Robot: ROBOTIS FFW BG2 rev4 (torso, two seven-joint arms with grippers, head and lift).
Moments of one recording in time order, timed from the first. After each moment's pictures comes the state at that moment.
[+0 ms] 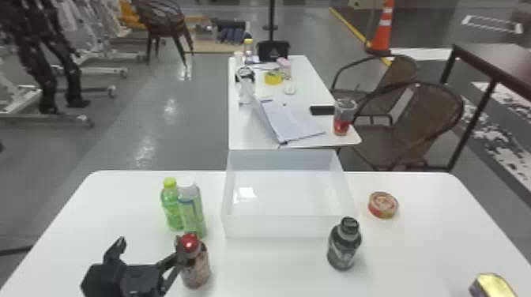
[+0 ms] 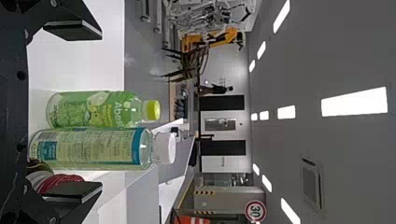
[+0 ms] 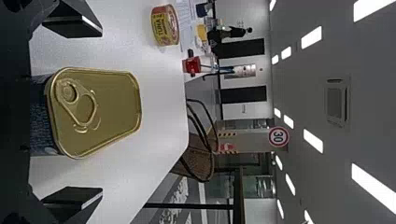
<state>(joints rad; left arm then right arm) 0.33 0.00 0.02 -1.73 -0.04 -0.20 0.06 0.21 -0.05 -0.51 -1.19 -0.20 -0.46 0.48</state>
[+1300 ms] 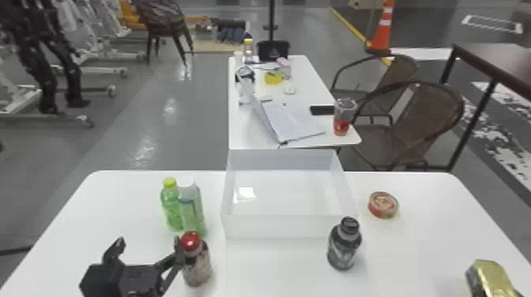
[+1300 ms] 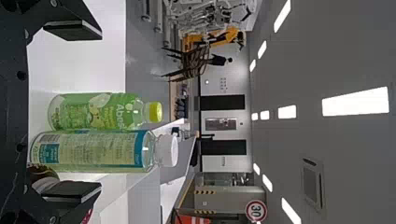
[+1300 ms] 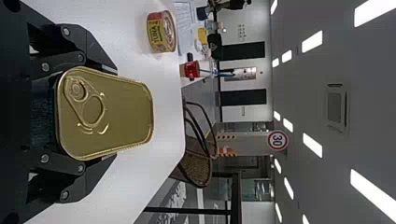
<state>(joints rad) 0.33 0.00 0.03 -1.71 -0.04 -0.21 0.05 0.18 -0.02 -0.51 -1.22 -0.14 -0.43 0.46</state>
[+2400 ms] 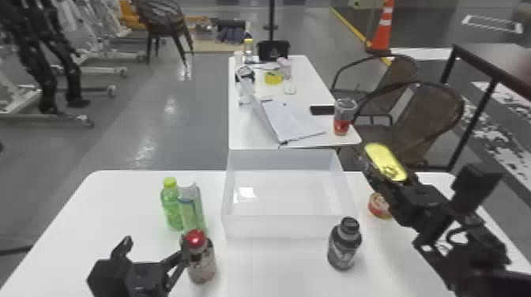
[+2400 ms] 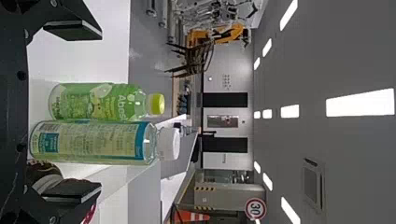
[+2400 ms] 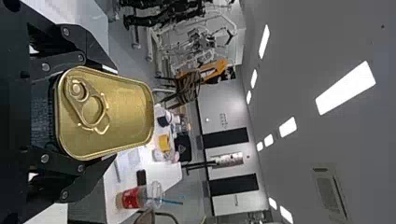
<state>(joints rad) 0.30 0.00 0.01 -1.69 -0.01 -0.20 0.05 0.00 -0.04 -0.12 -1.76 -0.22 0.21 0.38</state>
